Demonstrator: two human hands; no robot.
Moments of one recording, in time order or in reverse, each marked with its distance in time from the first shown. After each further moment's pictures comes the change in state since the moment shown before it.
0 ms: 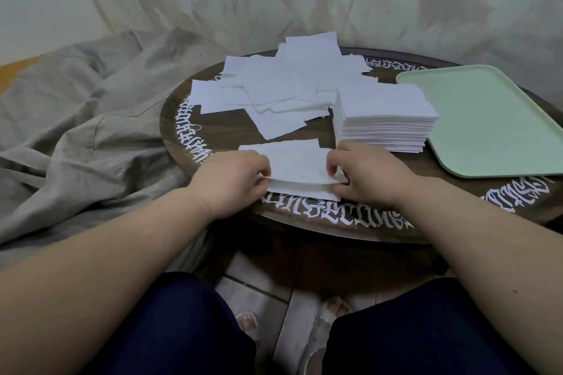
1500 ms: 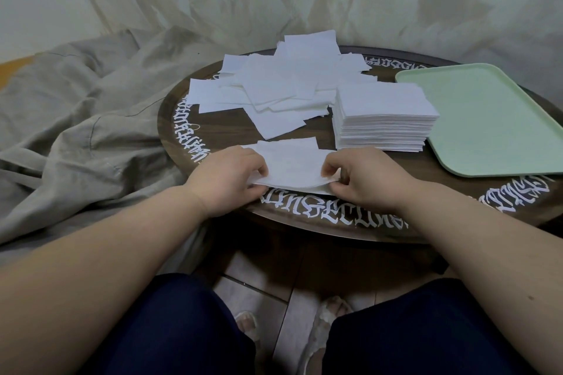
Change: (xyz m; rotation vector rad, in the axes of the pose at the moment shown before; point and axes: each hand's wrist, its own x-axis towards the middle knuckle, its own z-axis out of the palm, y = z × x) left_hand 0.004 -0.015 0.007 0.004 -0.052 0.013; right_hand -0.005 -0.009 -0.002 0.176 0.073 0.005
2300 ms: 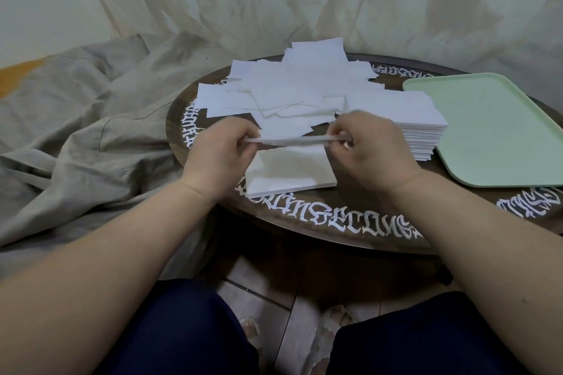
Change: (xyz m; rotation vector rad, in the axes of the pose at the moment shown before) left_hand 0.010 -0.004 -0.018 -0.245 0.532 -0.127; right_hand 0.029 -0.013 -0.014 -0.041 0.443 0.001
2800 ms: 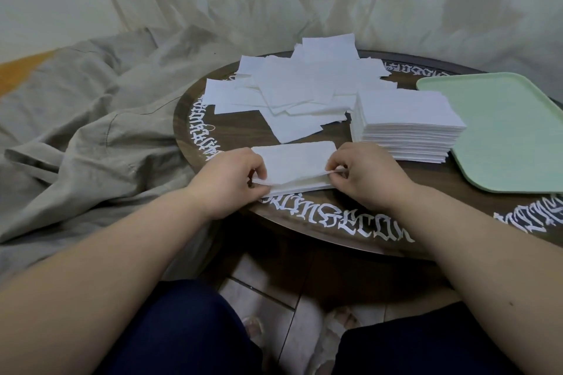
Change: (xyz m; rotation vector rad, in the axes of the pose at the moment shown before) left_hand -0.018 -0.014 0.000 0.119 -0.484 -0.019; right_hand -0.010 0.010 0.033 0.001 -0.332 -0.004
